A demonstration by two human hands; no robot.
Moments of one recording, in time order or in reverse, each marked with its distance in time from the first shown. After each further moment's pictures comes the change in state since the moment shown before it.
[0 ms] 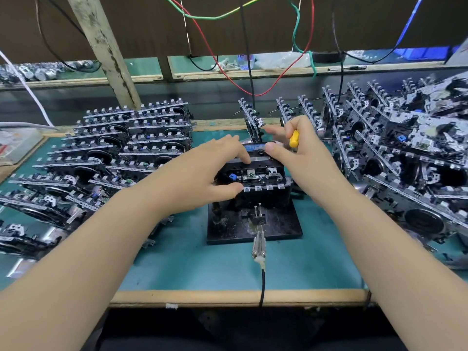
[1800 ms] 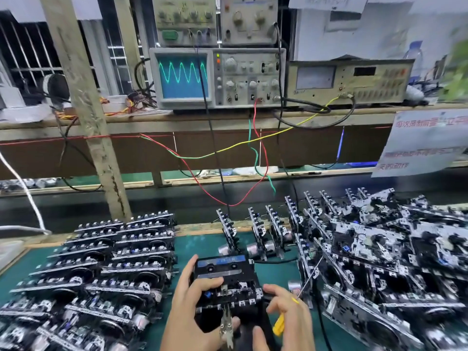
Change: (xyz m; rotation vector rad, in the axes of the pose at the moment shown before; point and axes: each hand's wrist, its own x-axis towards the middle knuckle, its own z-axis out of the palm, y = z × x) left_hand -0.007 0.023 0.085 -0.517 0.625 -0.202; right_hand -0.083 0.015 0.015 -0.216 0.285 -0.078
